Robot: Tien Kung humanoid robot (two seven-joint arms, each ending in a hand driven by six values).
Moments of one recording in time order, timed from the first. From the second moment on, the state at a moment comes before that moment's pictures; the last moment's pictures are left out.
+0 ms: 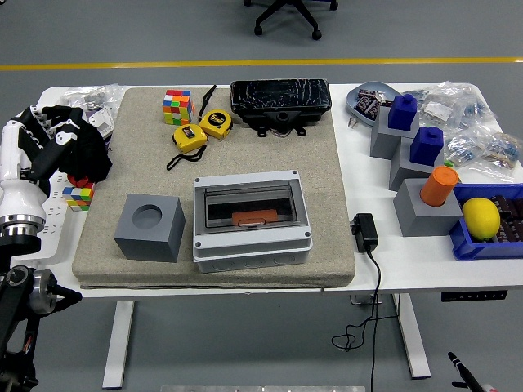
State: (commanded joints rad) left arm -0.03 0.04 -1.56 -1.55 1.33 0.26 -0.15; right arm 0.16 -0.03 1.48 0.18 -1.47 -0.06 -0.03
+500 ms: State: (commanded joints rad) left arm -0.03 0.04 -1.56 -1.55 1.34 0.26 -0.14; right arm 0.16 -0.03 1.48 0.18 -1.47 -0.06 -0.03
